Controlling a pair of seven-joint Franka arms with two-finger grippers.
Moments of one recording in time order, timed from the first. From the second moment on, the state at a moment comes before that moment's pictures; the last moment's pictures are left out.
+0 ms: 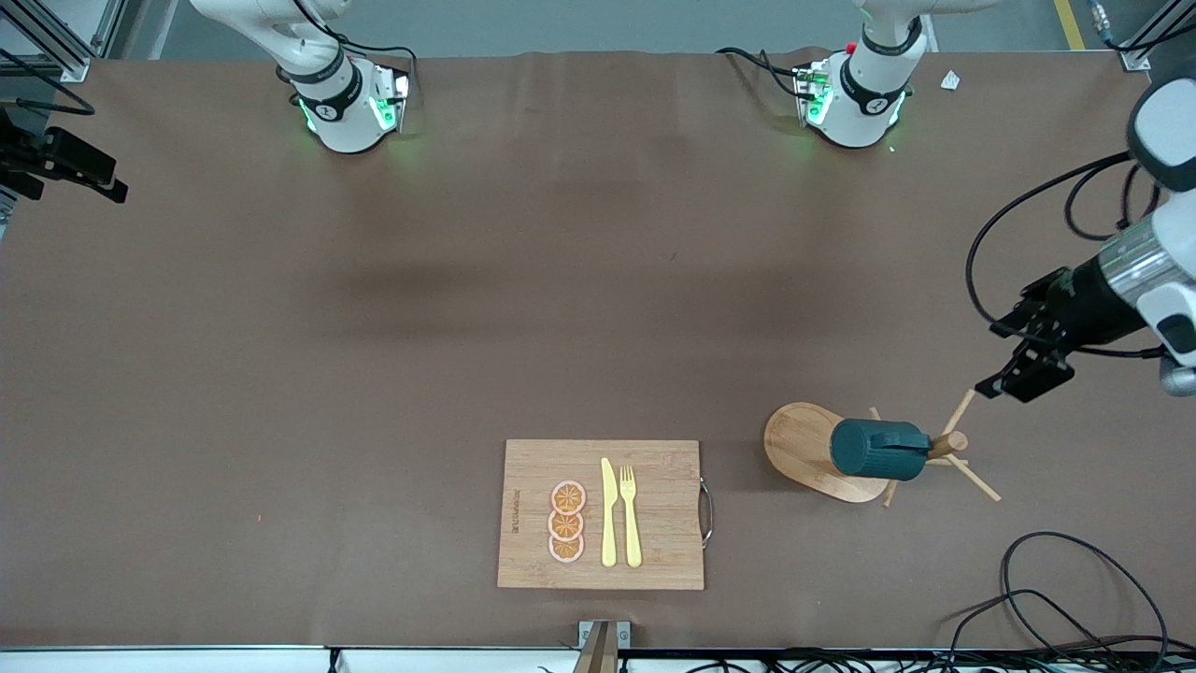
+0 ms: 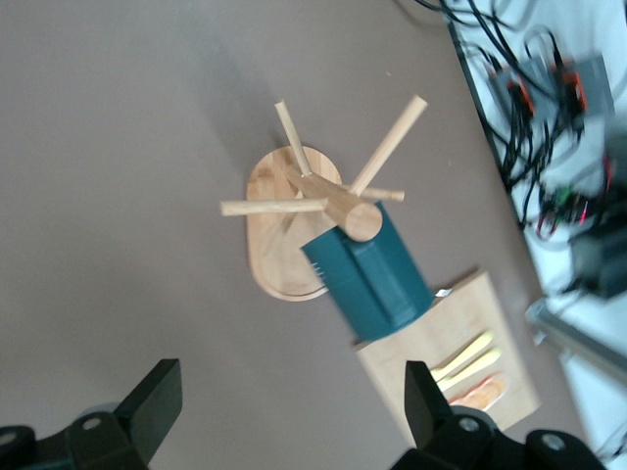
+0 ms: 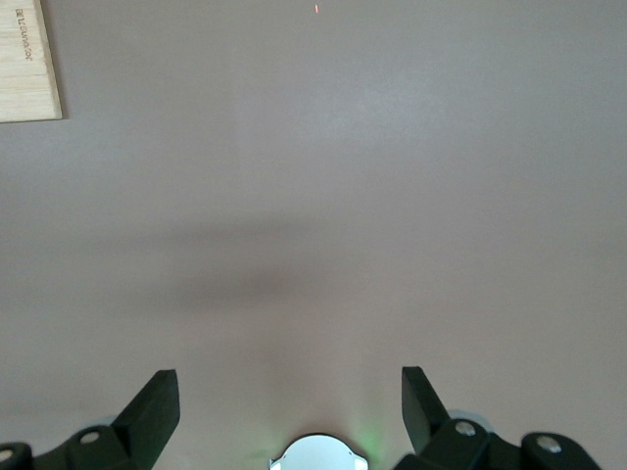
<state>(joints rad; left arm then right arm) -0.02 0.20 -0.05 -1.58 -0.23 1.94 -1.13 0.00 -0.09 -0.06 -1.56 0.00 1.39 0.01</state>
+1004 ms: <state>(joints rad) -0.09 0.36 -0.07 -1.59 -0.24 2.15 -1.71 0.00 -0.09 -0.06 -1.56 0.00 1.39 0.01</state>
